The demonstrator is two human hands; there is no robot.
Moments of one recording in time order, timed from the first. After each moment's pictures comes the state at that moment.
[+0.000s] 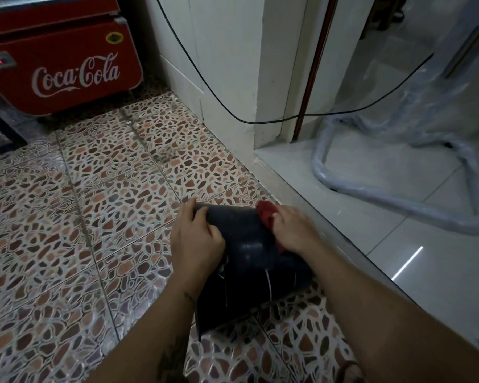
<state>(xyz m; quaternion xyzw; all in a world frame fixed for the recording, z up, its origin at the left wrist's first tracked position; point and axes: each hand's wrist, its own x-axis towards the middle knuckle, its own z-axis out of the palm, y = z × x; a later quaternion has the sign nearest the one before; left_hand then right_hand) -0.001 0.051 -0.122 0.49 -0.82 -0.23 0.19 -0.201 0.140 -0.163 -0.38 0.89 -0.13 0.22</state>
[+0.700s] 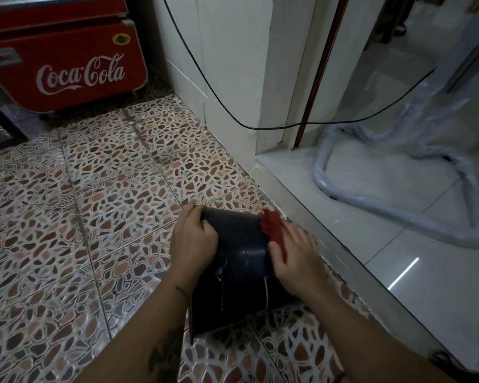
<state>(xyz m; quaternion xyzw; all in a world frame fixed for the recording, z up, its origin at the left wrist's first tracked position) -0.007 0.038 -0.116 0.52 -0.76 -0.33 0.19 -0.164 0.196 -0.167 -0.46 0.86 -0.21 0.11</state>
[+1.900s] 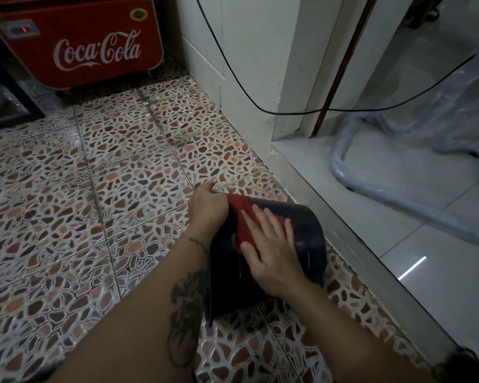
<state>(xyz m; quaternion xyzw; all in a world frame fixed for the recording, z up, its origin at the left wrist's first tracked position) -0.028 0.009 -0.109 0.62 -0.61 -0.45 0.17 -0.096 0.166 -0.157 -0.56 0.78 -0.23 0.16</state>
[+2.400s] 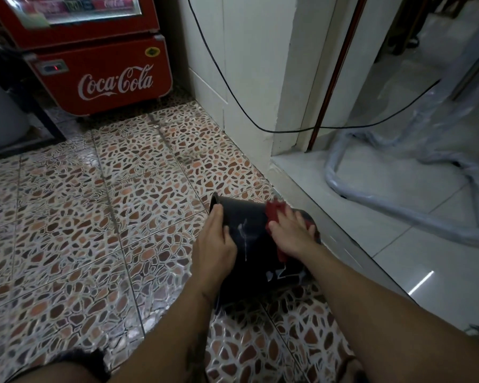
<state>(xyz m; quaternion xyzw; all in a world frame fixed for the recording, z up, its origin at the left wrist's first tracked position) 0.036 0.083 -0.115 0.48 -0.78 -0.33 0.23 -0.146 0.140 -0.139 -0.40 0.87 -0.11 0.27</state>
